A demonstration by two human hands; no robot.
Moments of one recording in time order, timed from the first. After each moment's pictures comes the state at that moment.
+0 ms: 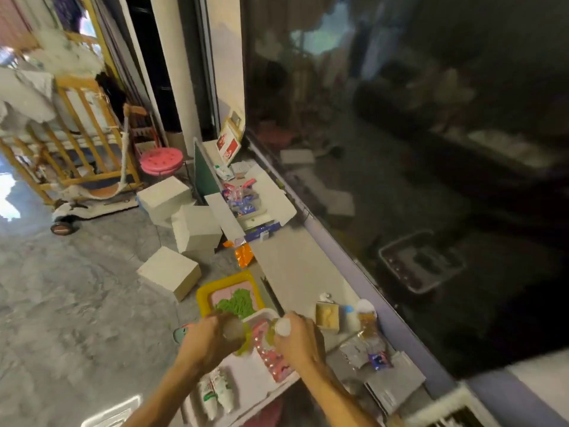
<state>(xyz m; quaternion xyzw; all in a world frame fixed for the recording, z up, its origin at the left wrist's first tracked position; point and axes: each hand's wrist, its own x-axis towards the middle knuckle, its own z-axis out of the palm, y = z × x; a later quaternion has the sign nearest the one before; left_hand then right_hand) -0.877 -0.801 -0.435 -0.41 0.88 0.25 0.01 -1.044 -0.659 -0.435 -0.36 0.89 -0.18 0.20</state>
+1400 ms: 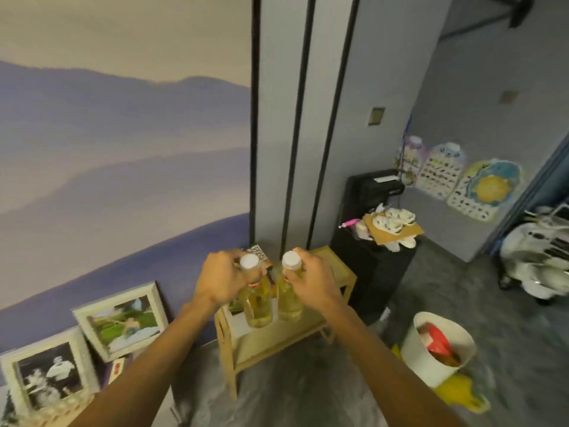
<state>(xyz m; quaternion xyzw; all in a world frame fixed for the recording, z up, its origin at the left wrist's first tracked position) -0.857 0.137 -0.250 0.34 0.84 0.41 0.07 -0.699 0.293 -0.237 0.28 0.89 -0.30 -0.17</state>
